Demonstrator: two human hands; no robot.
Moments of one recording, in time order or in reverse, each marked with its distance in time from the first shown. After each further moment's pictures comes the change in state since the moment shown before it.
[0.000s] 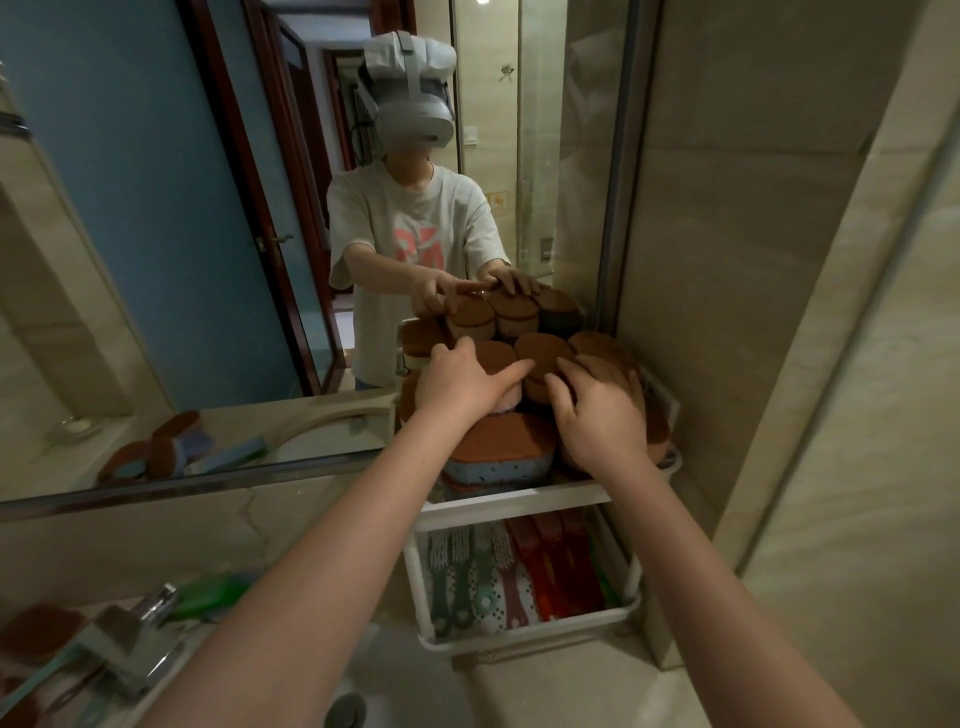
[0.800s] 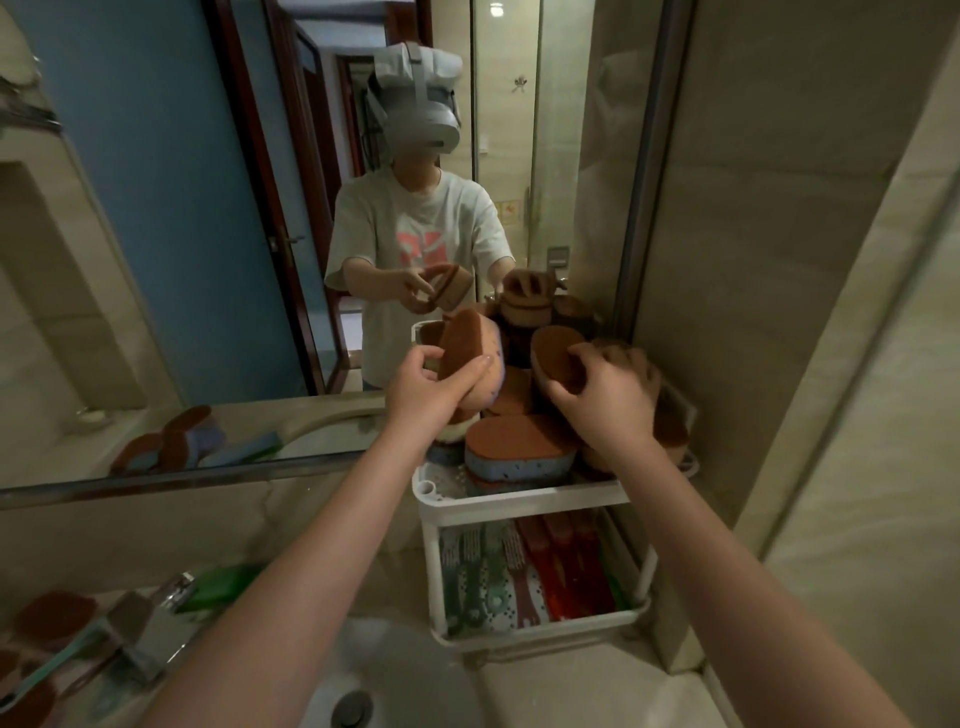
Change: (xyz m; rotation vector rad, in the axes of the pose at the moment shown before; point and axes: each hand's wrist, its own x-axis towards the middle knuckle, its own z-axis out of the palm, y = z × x) left_hand -0.032 -0.048 -0.031 -0.767 0.128 -0.096; right_hand 0.016 -0.016 0.001 -0.127 0.043 0.035
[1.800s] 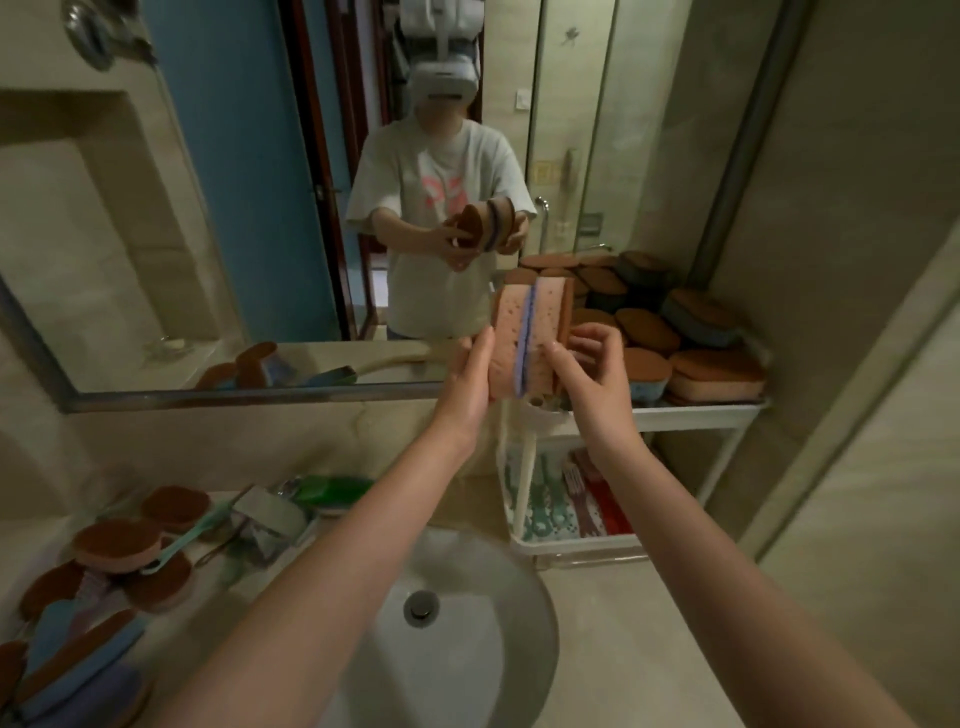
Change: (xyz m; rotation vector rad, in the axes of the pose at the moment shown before) left_hand -0.067 -0.045 -0.085 -0.482 -0.179 -0.053; right_hand -0.120 -0.123 0.002 1.194 -0.109 0.120
